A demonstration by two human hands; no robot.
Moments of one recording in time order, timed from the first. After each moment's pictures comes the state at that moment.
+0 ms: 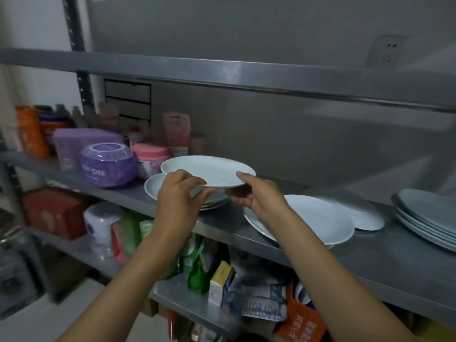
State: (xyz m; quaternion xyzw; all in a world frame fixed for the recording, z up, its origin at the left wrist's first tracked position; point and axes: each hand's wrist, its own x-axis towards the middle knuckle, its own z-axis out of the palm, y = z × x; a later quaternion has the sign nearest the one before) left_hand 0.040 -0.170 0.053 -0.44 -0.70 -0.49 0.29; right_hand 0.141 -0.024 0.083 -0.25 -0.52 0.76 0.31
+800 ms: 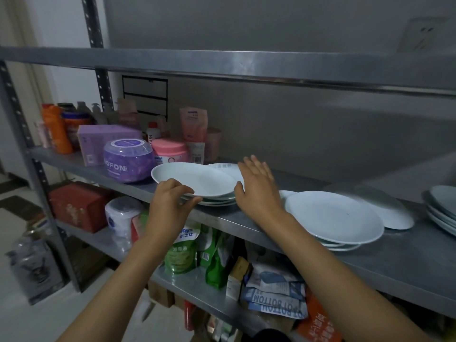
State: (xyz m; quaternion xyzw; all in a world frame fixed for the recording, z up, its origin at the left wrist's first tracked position) left_hand -0.018 -0.202 0.014 -0.42 -0.76 -0.44 0.25; right_hand 0.110 -0.046 0.062 -0.21 -0.93 0.01 0.31
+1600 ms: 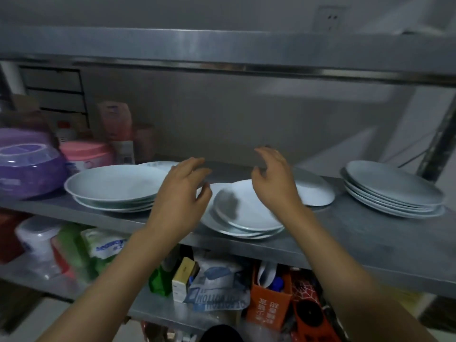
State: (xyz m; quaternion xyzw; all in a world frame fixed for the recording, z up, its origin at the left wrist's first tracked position) left_hand 0.105 -0.088 0.059 -0.57 -0.71 -0.37 0.19; right_hand 0.248 0.064 0.072 -0.29 -0.83 0.12 0.47
